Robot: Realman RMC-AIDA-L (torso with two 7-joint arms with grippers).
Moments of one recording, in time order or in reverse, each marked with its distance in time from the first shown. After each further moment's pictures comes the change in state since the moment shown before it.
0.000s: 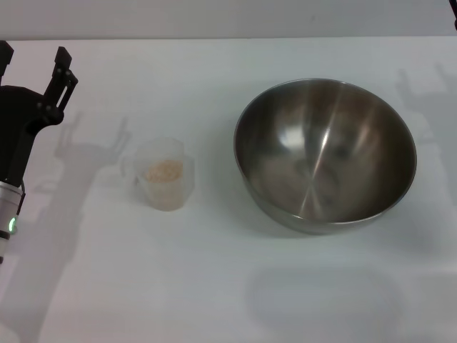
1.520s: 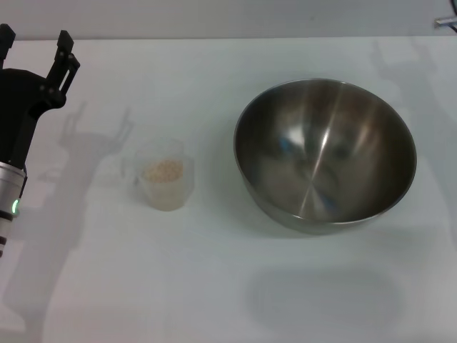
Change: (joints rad) left arm -0.046 0.001 -0.024 0.009 -0.007 -0.024 0.011; right arm -0.013 -0.018 0.078 -0.373 -0.035 0.450 -0.239
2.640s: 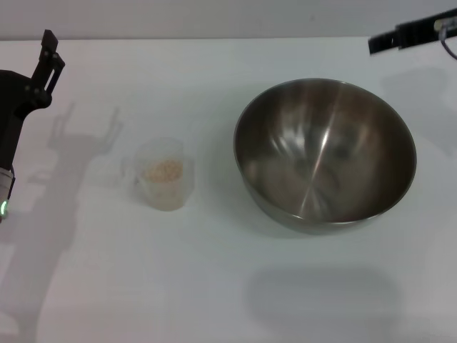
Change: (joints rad) left arm 0.009 0.003 -0.025 0.013 0.000 0.015 0.001; right arm 0.119 0.005 0.575 -0.972 0.011 2.350 -0.162
